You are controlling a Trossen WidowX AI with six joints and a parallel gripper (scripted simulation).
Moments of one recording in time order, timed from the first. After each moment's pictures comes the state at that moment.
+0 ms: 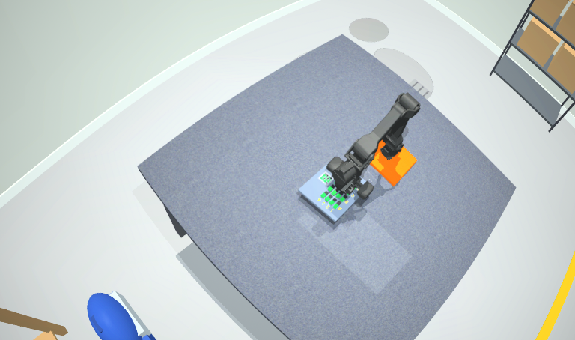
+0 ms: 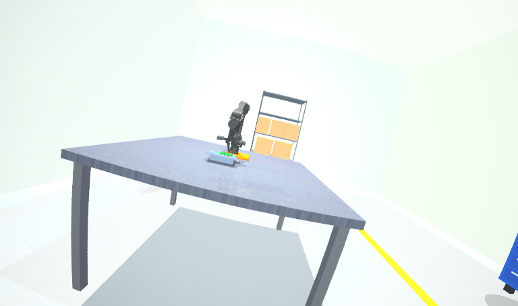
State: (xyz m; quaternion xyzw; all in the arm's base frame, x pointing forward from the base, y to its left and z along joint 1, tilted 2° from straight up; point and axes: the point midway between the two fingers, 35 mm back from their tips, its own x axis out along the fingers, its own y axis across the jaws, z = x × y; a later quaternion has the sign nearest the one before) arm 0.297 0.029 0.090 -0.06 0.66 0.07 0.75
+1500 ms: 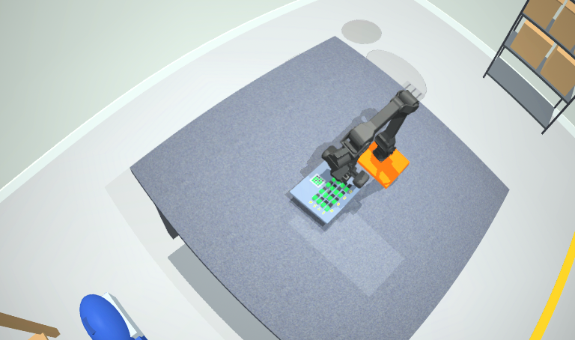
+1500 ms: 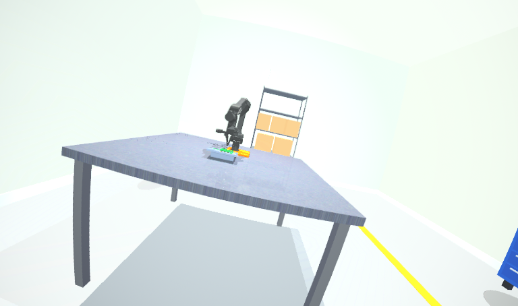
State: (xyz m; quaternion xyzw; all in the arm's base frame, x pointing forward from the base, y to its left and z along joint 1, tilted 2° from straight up) arm 0.260 0.001 0.105 -0.06 0.66 0.07 0.75
